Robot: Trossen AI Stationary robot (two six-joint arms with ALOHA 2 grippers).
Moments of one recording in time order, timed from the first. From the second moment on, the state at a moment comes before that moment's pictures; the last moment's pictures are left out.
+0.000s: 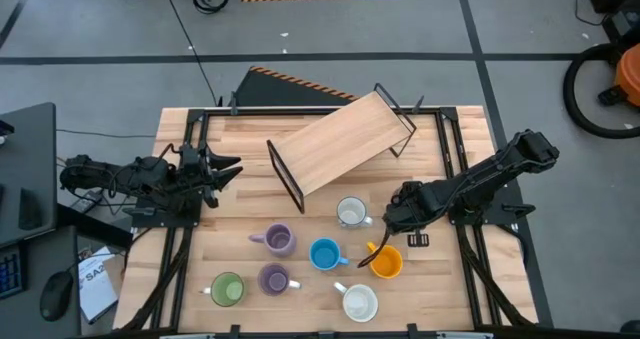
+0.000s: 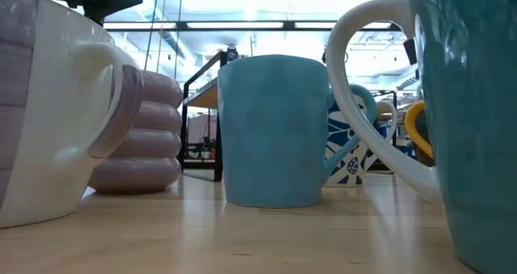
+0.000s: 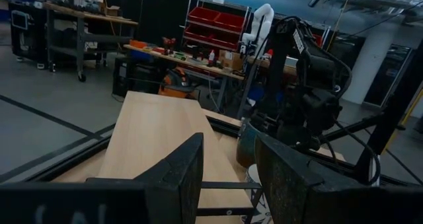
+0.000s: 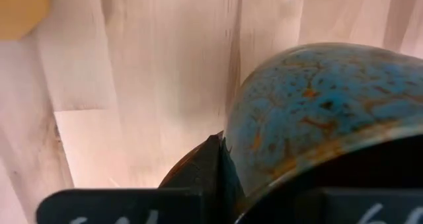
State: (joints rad) left arm -0.22 0.32 0.41 -0.01 -0.54 -0.22; right arm 0.36 1.42 0.92 -1.12 0.13 0.36
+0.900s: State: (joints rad) left arm -0.22 0.32 0.41 -0.05 -0.54 -0.22; right arm 0.07 1.42 1.48 -1.57 0.17 -0.03
